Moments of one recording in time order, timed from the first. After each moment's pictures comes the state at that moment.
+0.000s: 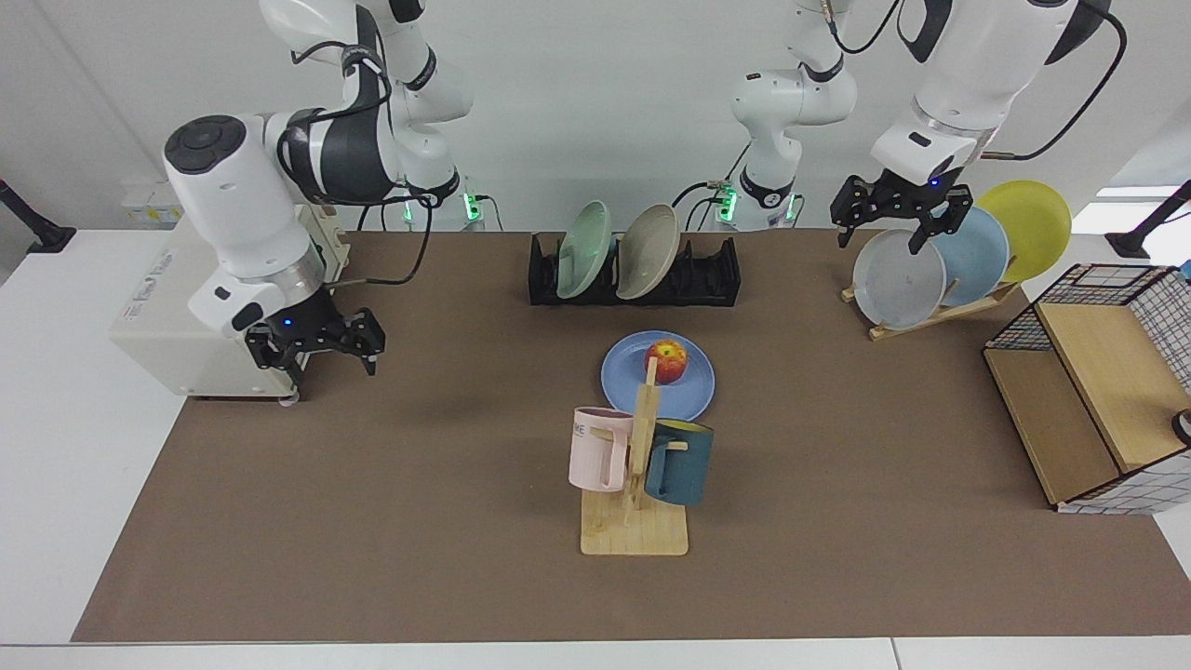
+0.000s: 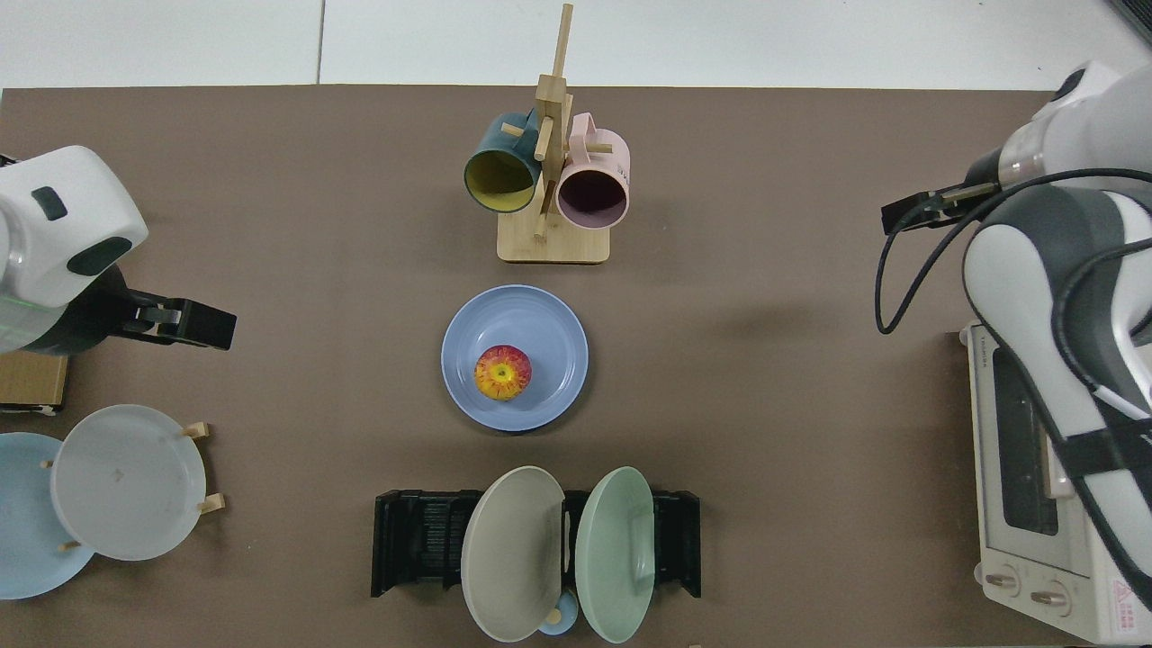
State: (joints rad) left arm -0.02 -0.03 -0.12 -1.60 0.01 1.55 0.05; right arm 0.11 0.24 -0.12 -1.56 0.04 1.92 -0.15
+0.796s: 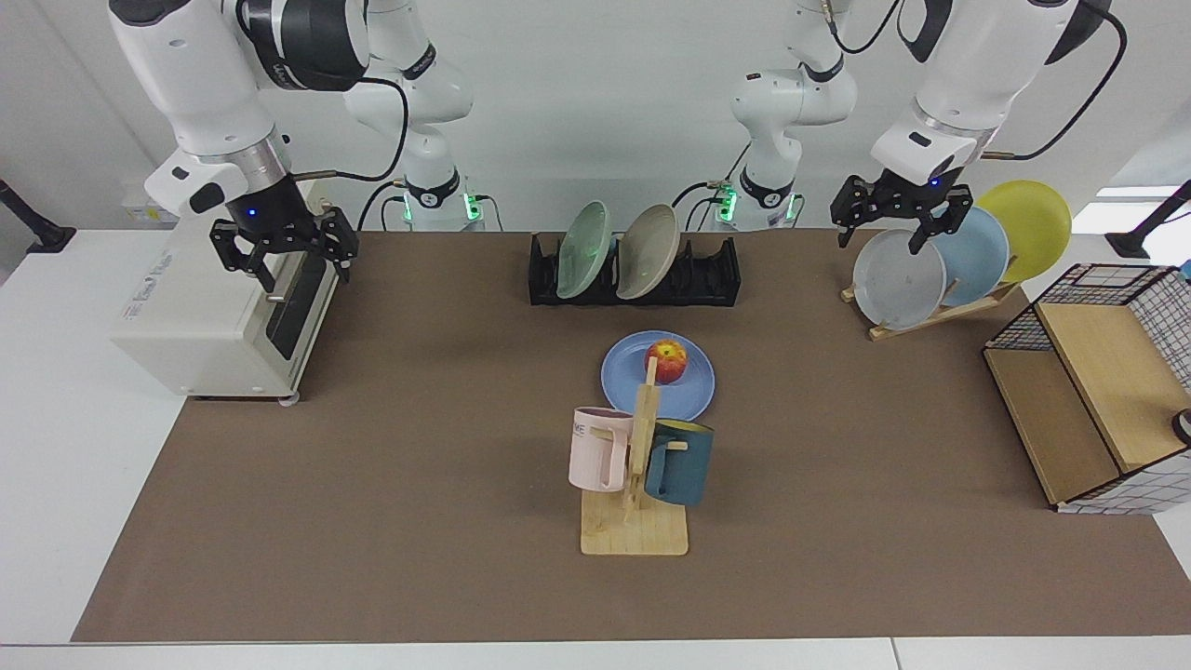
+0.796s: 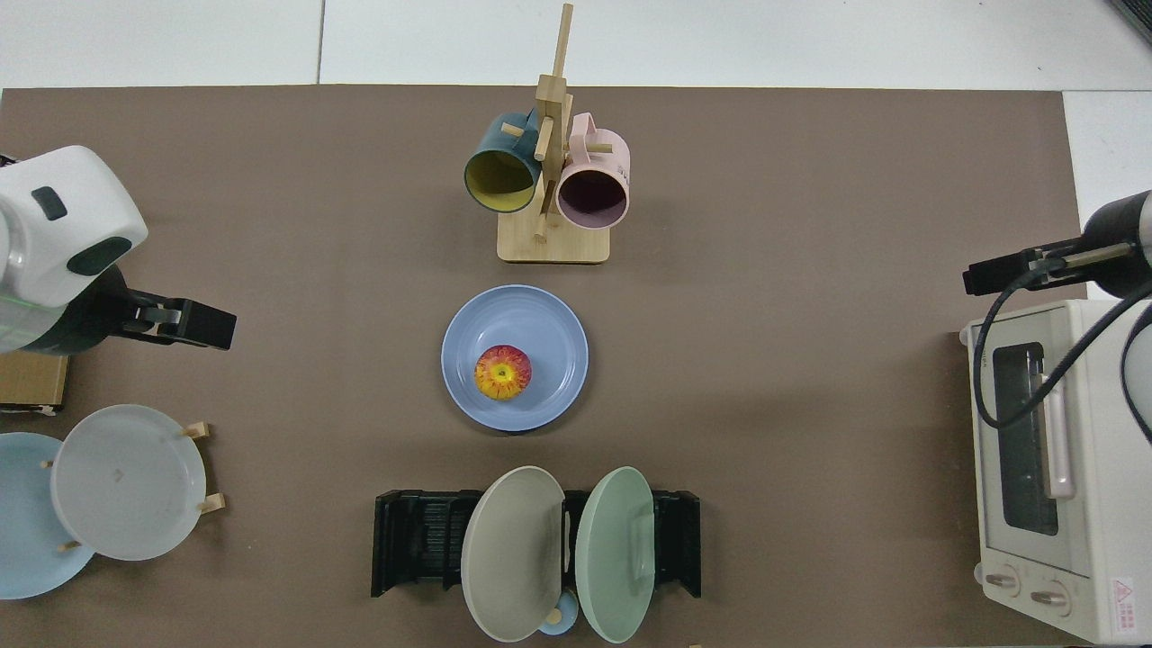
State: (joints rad) left arm -0.02 -0.03 -0.12 -1.60 0.01 1.55 0.05; right arm 0.09 0.01 -0.10 -1.64 0.00 1.73 -0.15
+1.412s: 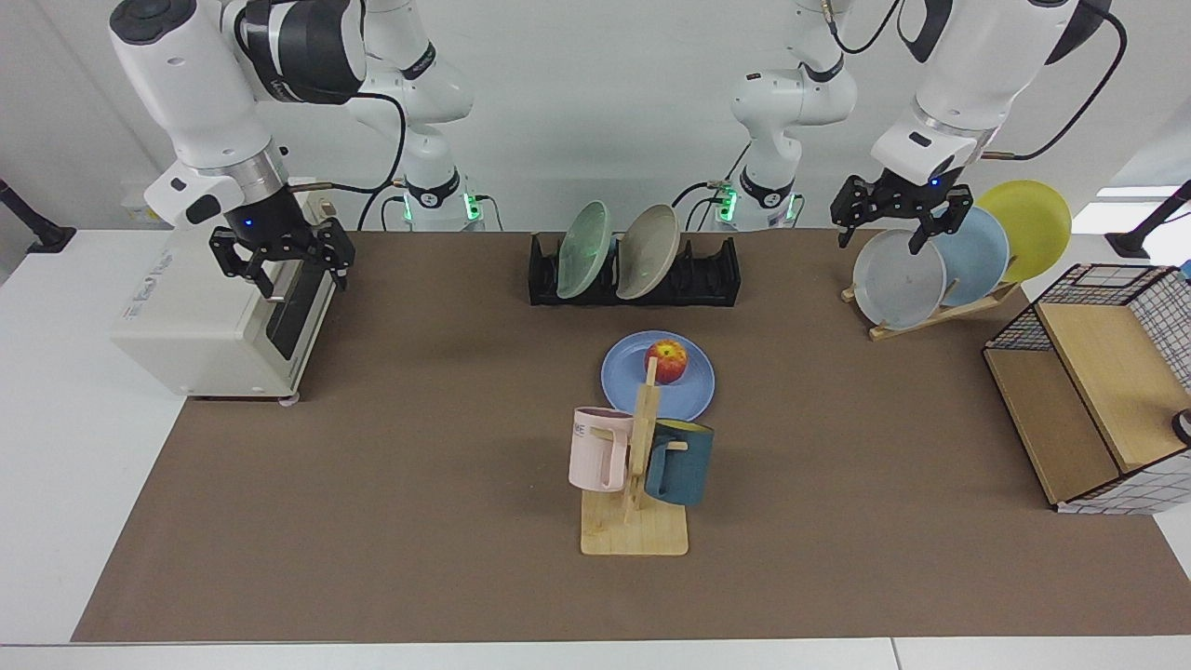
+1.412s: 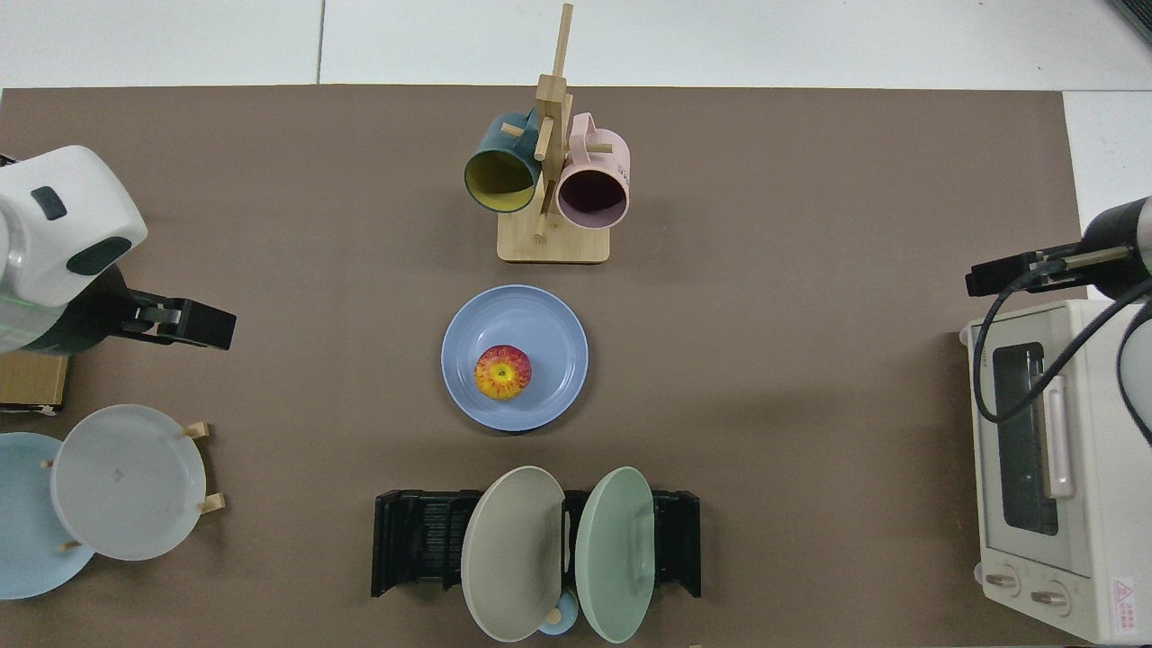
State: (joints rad) left arm -0.02 -0.03 -0.12 -1.60 0.01 1.55 0.05; right arm 0.07 0.01 -0.10 -1.67 0.01 1.75 -0.13
